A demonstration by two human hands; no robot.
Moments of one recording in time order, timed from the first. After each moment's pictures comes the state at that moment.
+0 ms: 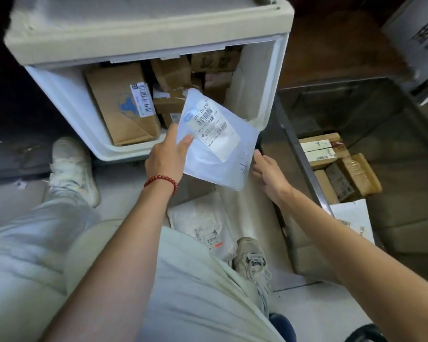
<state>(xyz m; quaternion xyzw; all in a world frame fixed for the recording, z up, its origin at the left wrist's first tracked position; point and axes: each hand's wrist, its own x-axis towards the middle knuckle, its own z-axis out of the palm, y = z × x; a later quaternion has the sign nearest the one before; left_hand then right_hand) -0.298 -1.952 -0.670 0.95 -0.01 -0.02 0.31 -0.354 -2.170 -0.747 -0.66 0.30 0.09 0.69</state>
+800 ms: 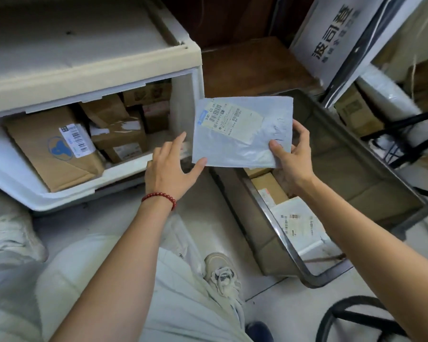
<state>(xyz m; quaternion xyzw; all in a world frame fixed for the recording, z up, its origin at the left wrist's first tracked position) -0.314 -2.051 -0.653 0.94 -0.22 0.03 0.27 -0.416 -2.278 -0.641 -0.68 0.27 -0.24 0.63</state>
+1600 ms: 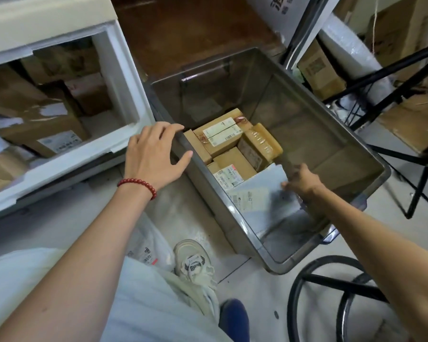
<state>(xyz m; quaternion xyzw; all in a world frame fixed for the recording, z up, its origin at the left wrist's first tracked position) -0.315 -2.125 -0.678 0.91 -0.39 0.04 0.15 -0.523 -2.397 -0.739 -0.78 0.53 0.14 0.30</state>
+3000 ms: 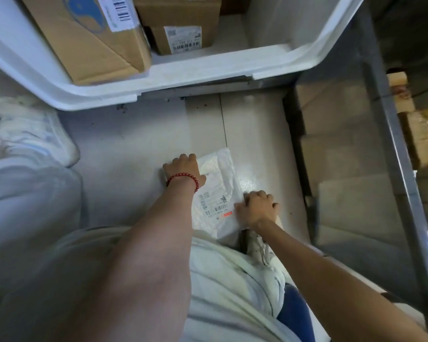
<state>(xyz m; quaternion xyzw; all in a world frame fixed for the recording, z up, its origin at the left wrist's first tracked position) -0.295 -1.946 -0.873 0.93 -0.07 -0.37 -0.03 -0.417 -2.090 -0.885 -0.88 0.27 0.35 0.18</state>
